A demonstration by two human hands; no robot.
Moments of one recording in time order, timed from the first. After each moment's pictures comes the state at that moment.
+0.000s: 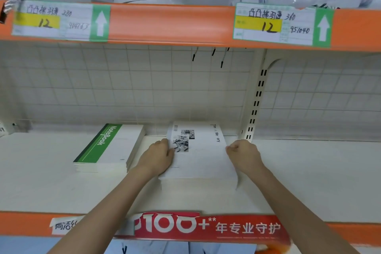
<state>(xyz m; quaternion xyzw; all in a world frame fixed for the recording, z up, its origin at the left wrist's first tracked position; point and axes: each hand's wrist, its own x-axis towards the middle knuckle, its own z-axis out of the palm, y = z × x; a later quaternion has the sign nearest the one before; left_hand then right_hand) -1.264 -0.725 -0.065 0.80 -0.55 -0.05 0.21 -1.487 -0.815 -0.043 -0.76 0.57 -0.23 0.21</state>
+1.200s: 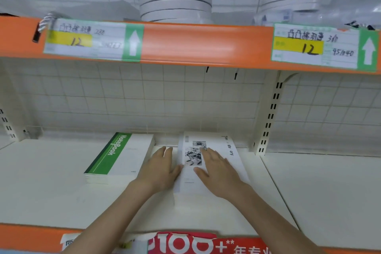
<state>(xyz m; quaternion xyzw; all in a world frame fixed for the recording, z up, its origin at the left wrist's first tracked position) -1.254 -0.699 -0.048 0.80 -0.57 -0.06 0.16 -1.417 -0.784 -0.056 -0.91 0.38 -0.10 0.10</state>
